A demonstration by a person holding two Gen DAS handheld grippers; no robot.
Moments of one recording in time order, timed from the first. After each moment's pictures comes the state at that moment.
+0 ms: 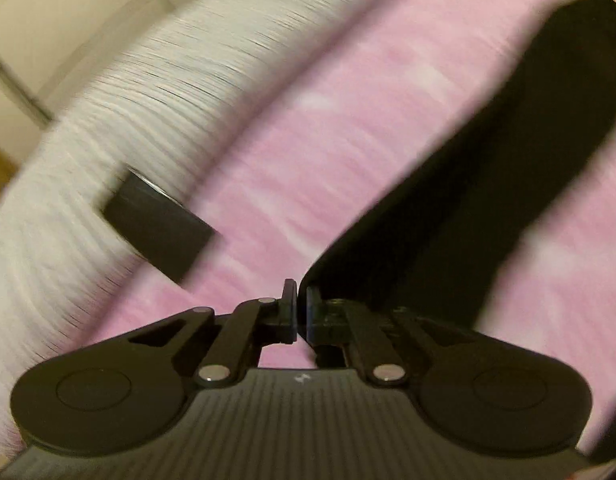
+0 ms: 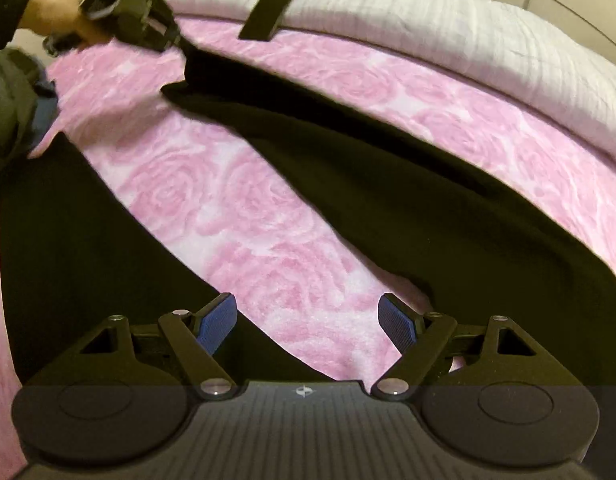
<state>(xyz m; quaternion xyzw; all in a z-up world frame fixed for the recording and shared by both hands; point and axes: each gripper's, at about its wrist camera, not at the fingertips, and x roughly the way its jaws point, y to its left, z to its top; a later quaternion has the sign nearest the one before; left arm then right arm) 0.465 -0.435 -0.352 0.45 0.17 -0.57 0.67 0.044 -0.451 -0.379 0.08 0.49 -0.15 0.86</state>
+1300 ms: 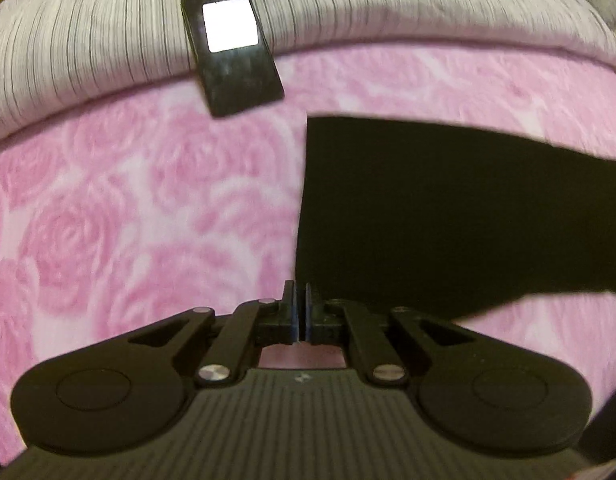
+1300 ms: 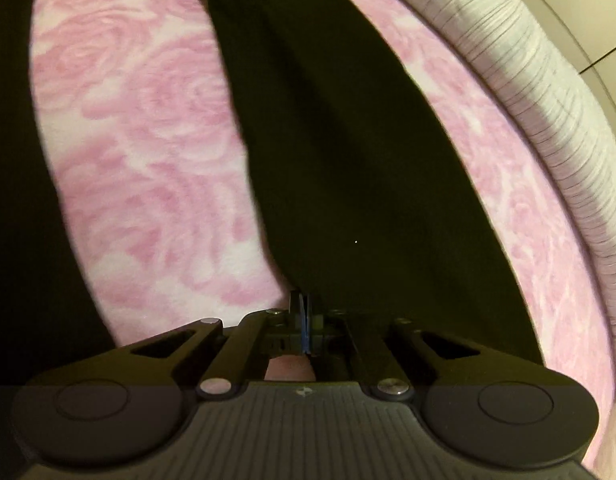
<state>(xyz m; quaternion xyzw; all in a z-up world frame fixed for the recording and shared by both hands) 0.522 -0.383 -0.402 0.29 0.45 -0.48 0.70 0.081 -0.493 -0.447 -0.14 0.59 -0.11 0.79</state>
